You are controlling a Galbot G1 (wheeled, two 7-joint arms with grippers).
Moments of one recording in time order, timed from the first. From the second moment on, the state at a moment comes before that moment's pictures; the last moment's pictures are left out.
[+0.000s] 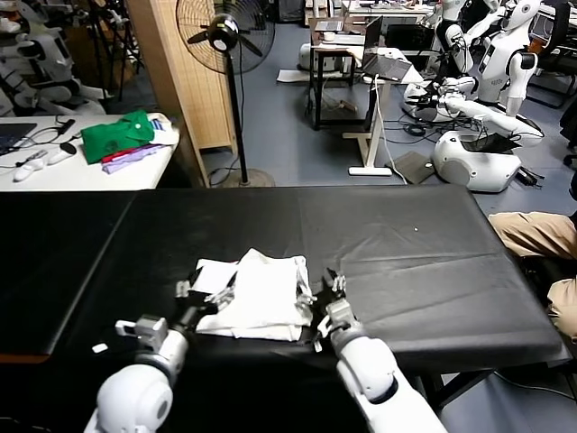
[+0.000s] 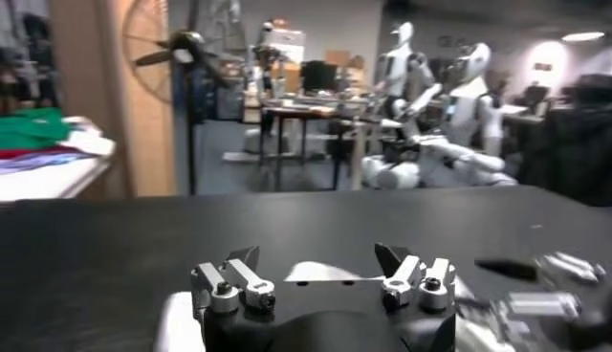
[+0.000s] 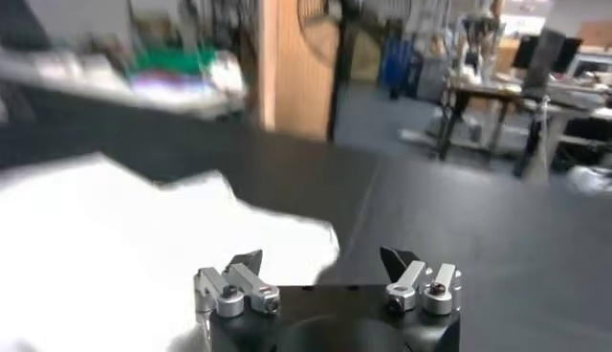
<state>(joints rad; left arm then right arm) 1.41 -1.21 -0.48 -2.13 -0.41 0.38 -0.05 -1.11 1.33 0.08 1.79 -0.03 -0.43 0.13</state>
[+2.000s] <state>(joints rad) 1.53 -0.94 -0.83 -2.02 -0.06 0.34 -0.07 -1.23 1.34 0.31 2.04 0.22 -0.41 0.25</state>
